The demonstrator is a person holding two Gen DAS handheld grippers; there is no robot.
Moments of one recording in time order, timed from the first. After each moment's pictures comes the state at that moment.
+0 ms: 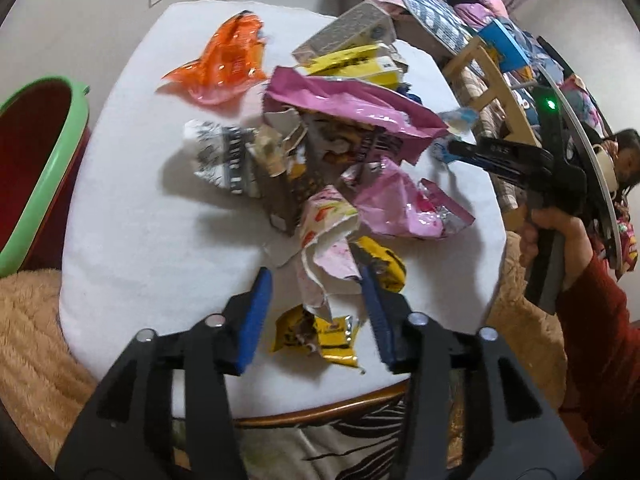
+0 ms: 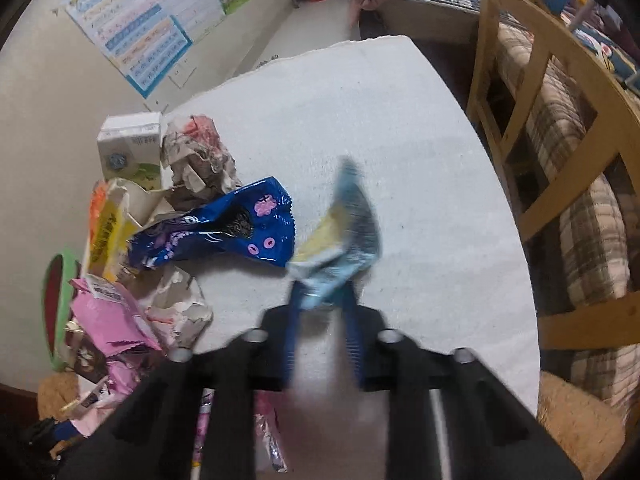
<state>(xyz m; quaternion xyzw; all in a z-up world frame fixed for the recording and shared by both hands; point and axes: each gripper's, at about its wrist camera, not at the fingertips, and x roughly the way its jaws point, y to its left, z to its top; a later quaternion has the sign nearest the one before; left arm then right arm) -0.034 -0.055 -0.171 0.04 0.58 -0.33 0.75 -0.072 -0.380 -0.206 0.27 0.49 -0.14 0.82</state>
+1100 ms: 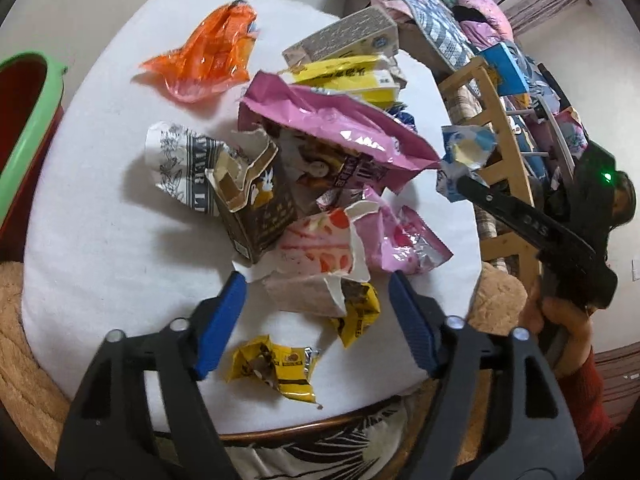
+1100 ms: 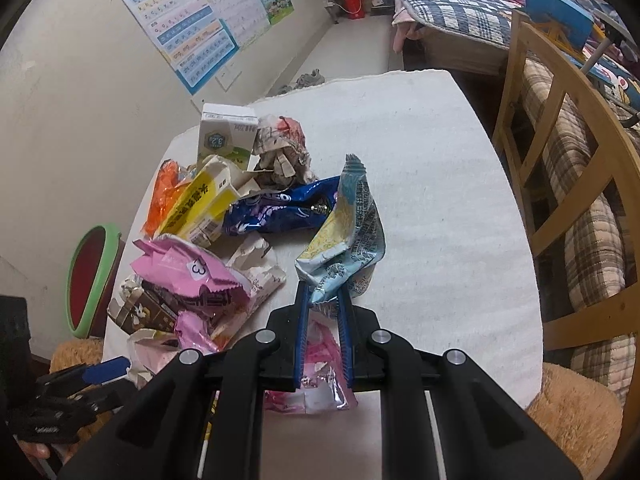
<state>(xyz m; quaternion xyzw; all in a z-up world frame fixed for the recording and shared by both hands) -0.014 -0.082 -0.178 -0.03 0.61 -0.33 0.72 -0.093 -0.335 -0.164 0.24 0.47 -0.09 0.85</state>
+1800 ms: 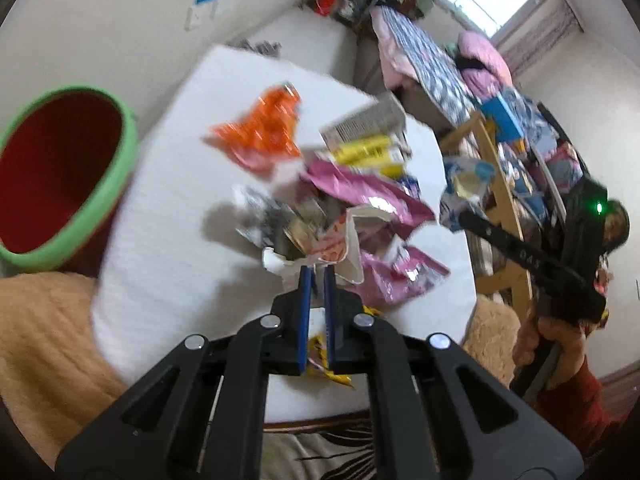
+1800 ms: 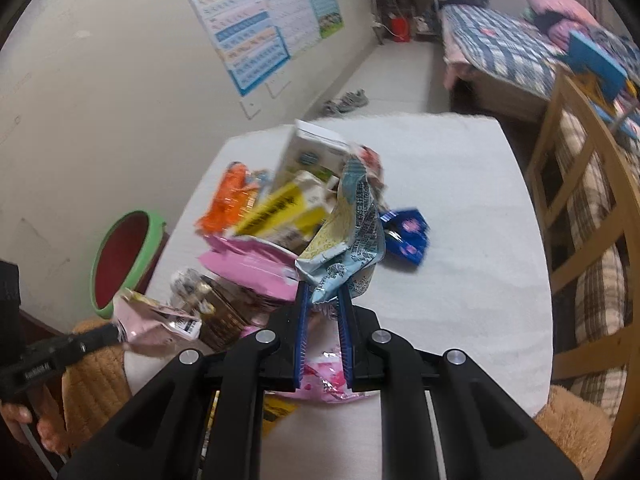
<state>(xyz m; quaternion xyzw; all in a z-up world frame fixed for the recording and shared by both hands) -0.012 -0.008 -0.115 -0.06 0.52 -0.30 0.79 -0.086 -0.285 -0.117 0.19 0.44 -0.03 0.88</state>
